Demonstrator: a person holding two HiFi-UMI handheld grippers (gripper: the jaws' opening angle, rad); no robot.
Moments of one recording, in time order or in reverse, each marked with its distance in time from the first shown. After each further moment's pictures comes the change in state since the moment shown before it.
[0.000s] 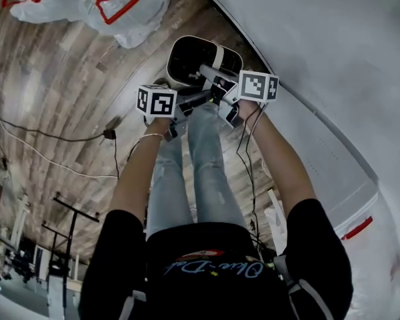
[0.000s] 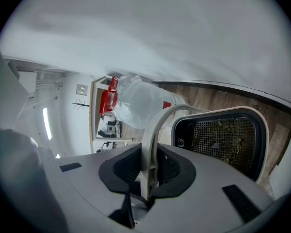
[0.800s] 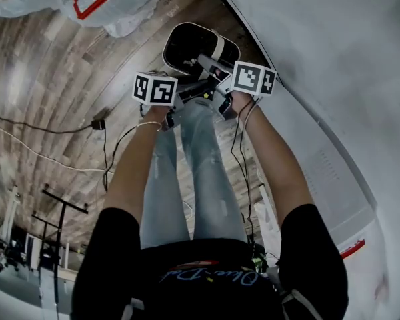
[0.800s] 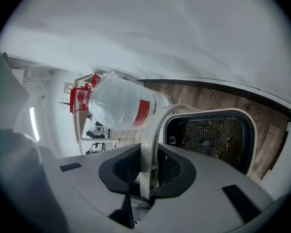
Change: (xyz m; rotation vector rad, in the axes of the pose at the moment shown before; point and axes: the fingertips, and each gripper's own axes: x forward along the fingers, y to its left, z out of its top) left arm 0.034 0.071 0.000 -0.037 0.030 0.072; right arm 0.029 -0.079 0.001 0.015 0.002 -0.122
